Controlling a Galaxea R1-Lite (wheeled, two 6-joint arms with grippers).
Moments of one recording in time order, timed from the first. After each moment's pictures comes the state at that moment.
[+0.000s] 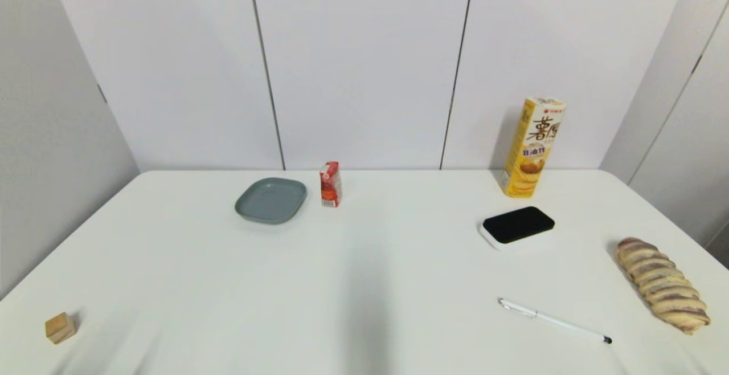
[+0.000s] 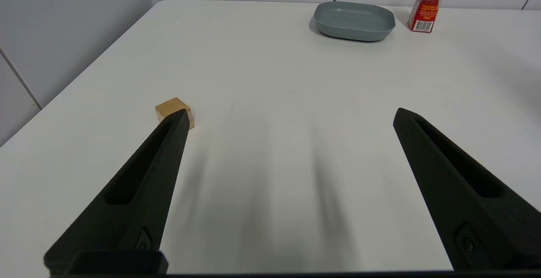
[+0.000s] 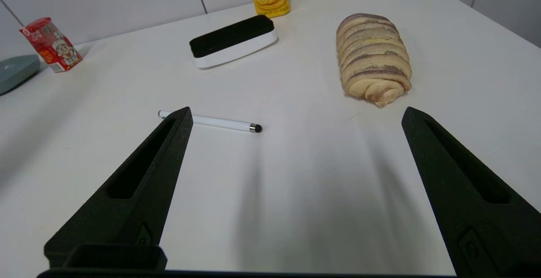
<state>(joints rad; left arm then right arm) 0.01 0.00 0.00 -0.01 0.00 0.00 0.00 0.00 0.00 0.01 -0.06 0.20</state>
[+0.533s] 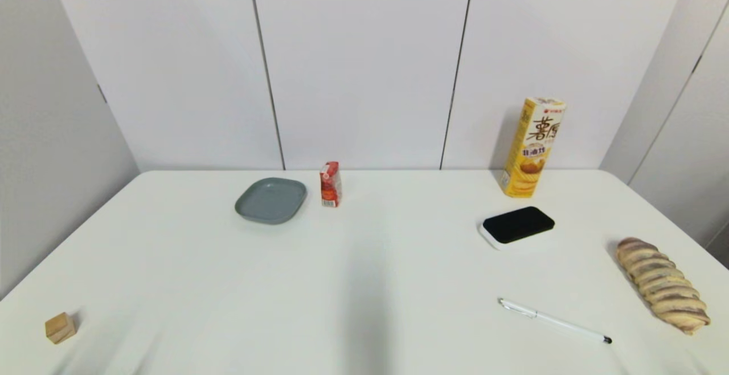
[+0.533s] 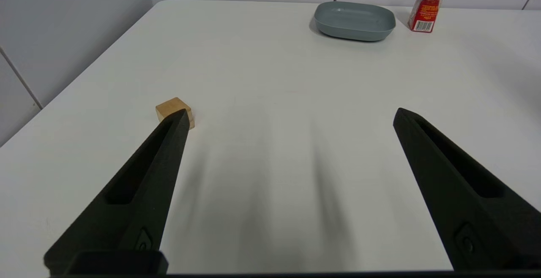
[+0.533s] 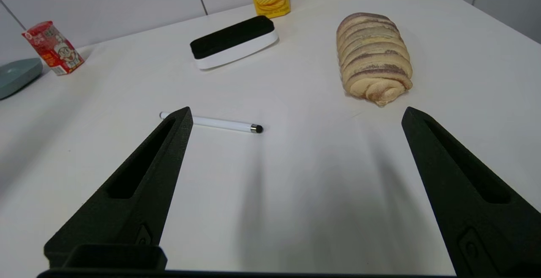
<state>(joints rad) 0.01 0.00 0.00 -0.01 0.00 0.00 0.00 0.00 0.00 0.01 -0.06 0.21</state>
